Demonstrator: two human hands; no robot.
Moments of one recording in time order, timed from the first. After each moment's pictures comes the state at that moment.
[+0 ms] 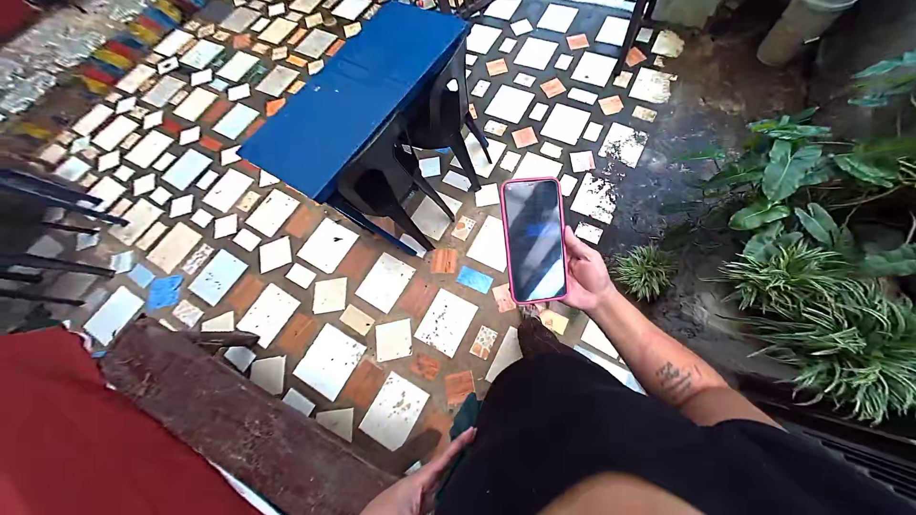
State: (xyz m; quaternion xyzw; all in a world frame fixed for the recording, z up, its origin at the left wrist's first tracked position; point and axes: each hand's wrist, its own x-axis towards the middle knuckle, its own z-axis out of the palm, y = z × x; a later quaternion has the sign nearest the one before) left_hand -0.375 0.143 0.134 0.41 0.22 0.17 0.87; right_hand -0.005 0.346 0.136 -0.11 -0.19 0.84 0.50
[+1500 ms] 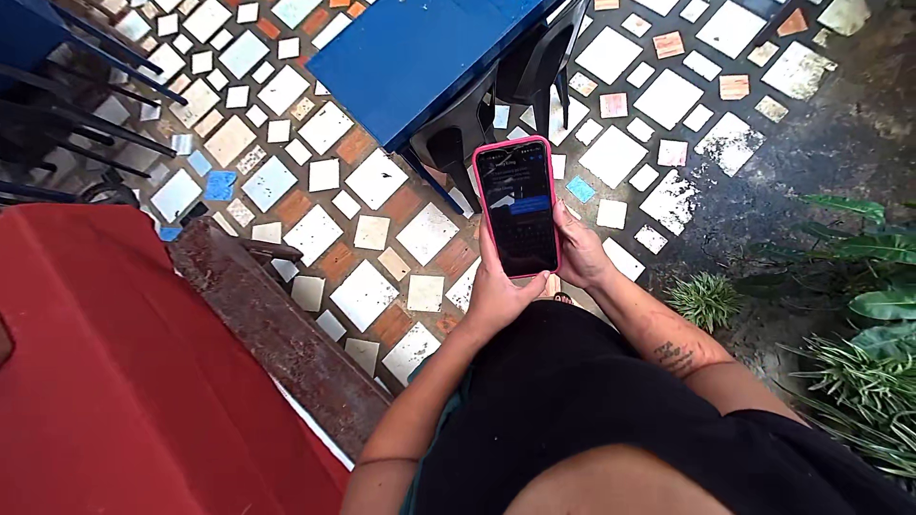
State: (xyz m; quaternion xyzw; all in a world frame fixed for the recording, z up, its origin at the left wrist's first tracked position) left_hand -0.323 0.442 0.152 0.56 0.60 0.41 0.40; right_hand -0.167 0.505 0.151 -0.19 -0.32 0.83 0.42
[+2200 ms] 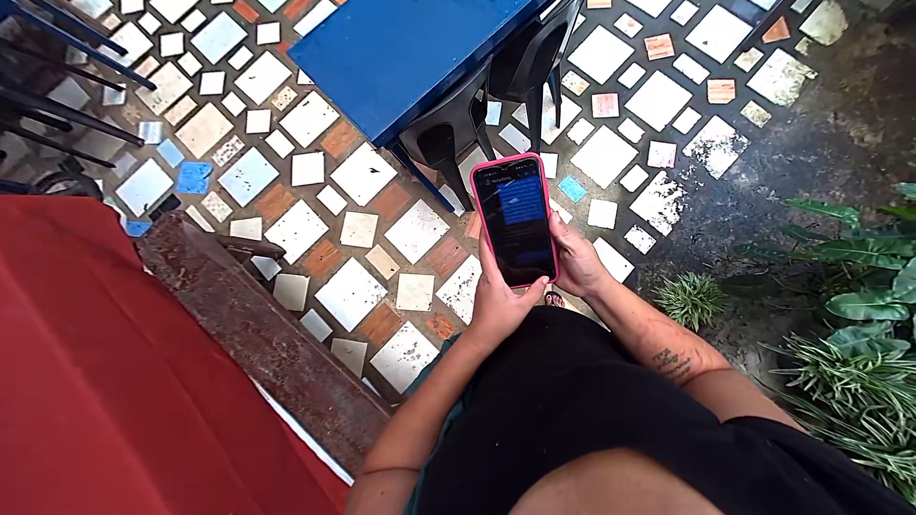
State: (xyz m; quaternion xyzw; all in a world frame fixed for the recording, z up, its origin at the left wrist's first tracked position) left_hand -0.310 0.435 0.137 0.54 0.60 0.43 0.39; right_hand -0.163 0.504 0.137 -0.20 -0.30 0.84 0.40
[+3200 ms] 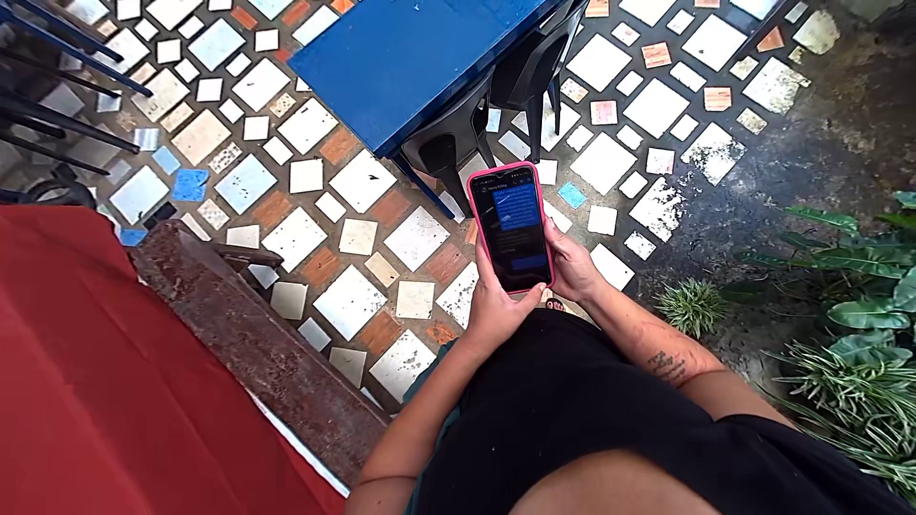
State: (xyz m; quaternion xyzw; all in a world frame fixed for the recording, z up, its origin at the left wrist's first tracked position) left_hand -0.330 0.453 0.134 0.55 0.62 0.41 0.39; right_hand -0.182 0.523 0.130 -0.20 -0.27 0.85 0.40
